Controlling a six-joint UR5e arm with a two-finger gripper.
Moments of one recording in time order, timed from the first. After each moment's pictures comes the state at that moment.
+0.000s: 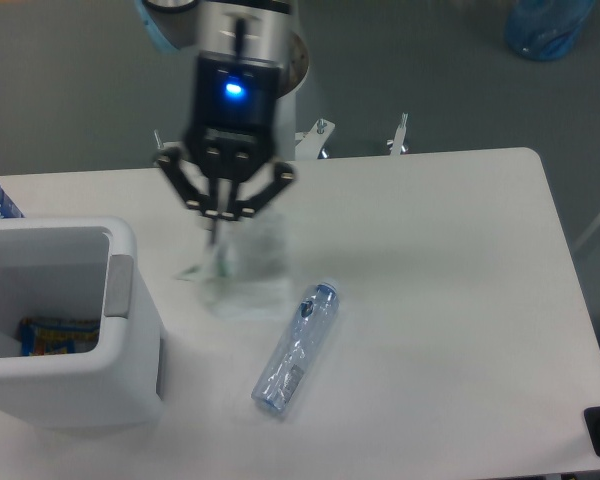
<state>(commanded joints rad) 2.24 -1.62 -1.50 -0.88 1.18 0.25</state>
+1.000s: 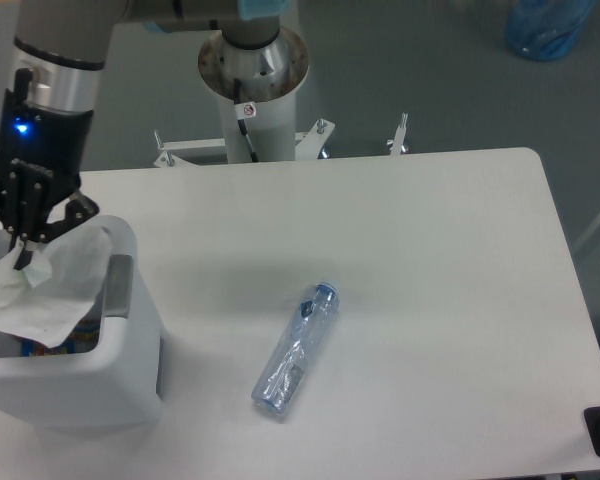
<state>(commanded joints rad) 2.04 -1.70 -1.51 -0.88 1.18 0.26</state>
